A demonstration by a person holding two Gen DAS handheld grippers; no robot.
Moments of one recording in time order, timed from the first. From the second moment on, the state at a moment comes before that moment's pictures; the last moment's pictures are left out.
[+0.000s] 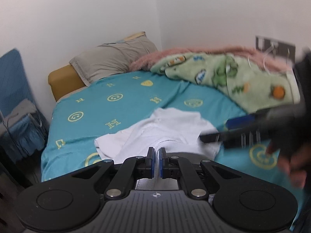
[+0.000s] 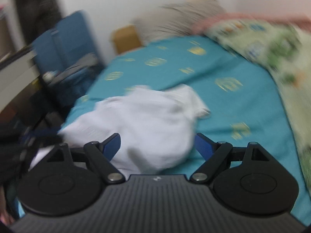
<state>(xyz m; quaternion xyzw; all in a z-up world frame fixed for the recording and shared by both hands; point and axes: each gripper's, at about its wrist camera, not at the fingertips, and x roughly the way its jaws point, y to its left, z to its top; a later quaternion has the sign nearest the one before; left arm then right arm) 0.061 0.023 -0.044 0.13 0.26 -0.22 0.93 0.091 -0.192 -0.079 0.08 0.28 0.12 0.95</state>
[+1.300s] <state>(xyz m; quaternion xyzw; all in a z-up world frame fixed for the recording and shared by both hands) 0.062 -0.024 -0.104 0.25 0.15 -0.07 0.96 0.109 -0.216 -0.065 0.18 0.20 0.01 0.96</state>
